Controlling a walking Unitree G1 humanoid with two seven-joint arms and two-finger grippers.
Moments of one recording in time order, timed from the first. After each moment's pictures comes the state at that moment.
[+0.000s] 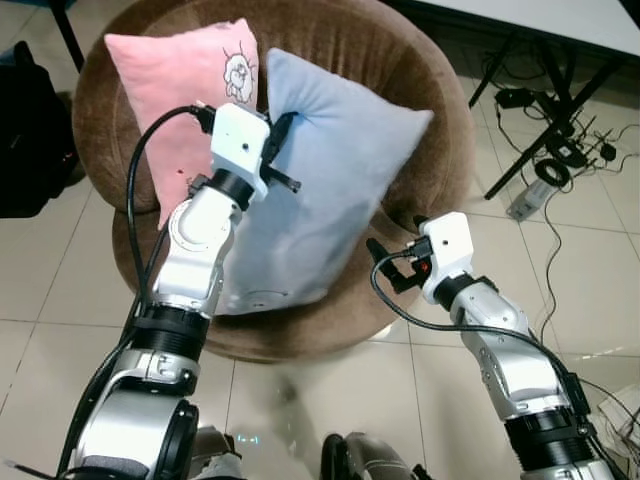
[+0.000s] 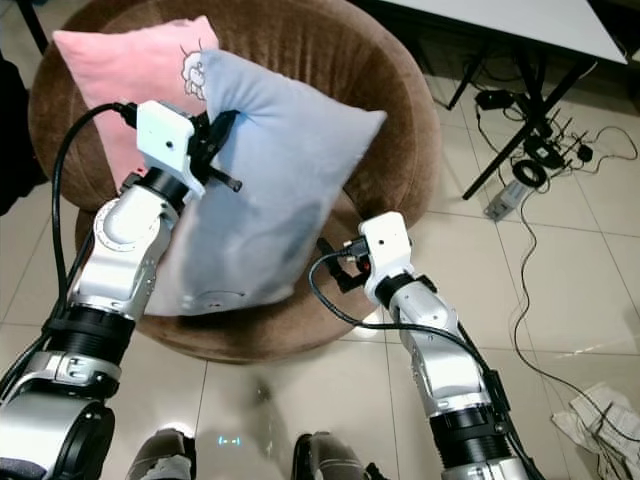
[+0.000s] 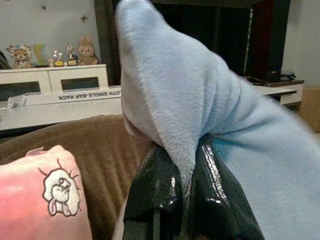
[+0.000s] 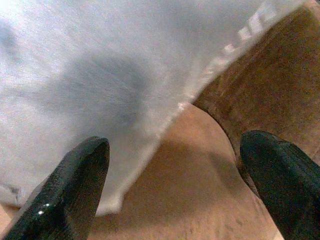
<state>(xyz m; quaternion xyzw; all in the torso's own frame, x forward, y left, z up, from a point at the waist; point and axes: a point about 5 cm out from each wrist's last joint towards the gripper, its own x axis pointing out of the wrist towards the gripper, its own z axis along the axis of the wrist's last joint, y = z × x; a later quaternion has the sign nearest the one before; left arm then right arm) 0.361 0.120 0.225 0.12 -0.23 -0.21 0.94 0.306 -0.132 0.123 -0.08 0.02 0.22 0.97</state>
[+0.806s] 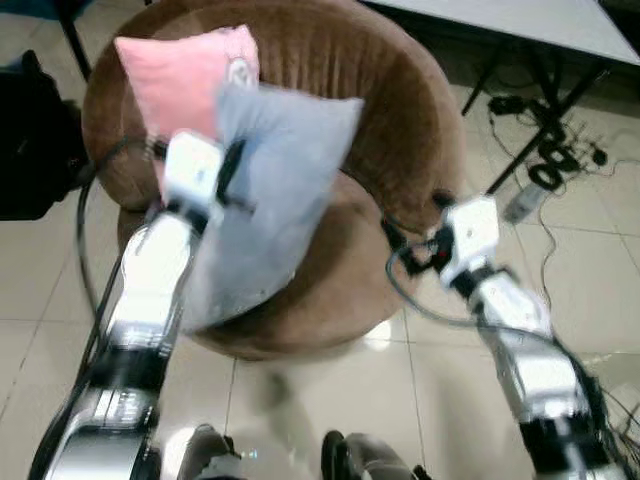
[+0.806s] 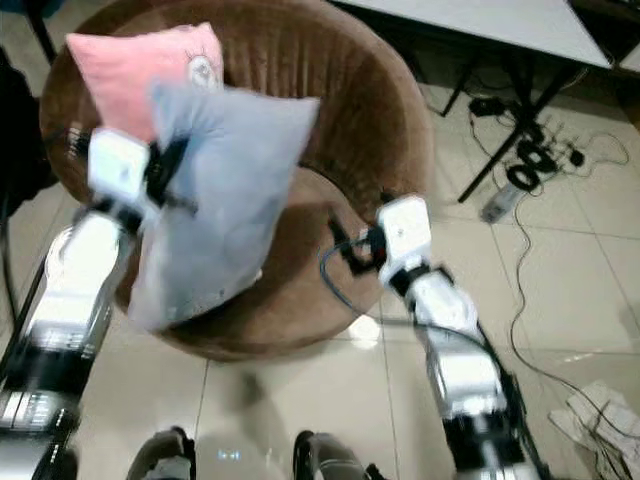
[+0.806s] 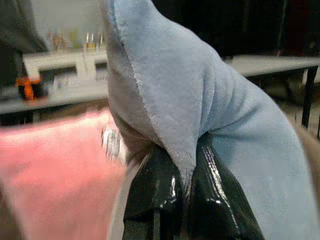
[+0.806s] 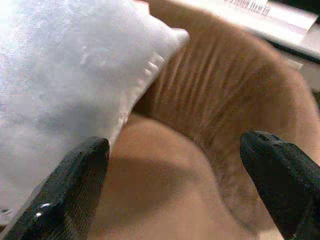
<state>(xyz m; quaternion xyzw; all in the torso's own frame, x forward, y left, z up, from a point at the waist) 0.333 0.180 0.184 0.16 -0.17 -0.15 0.96 0.298 -0.144 0.136 -0.09 -0.03 0.21 0.97</state>
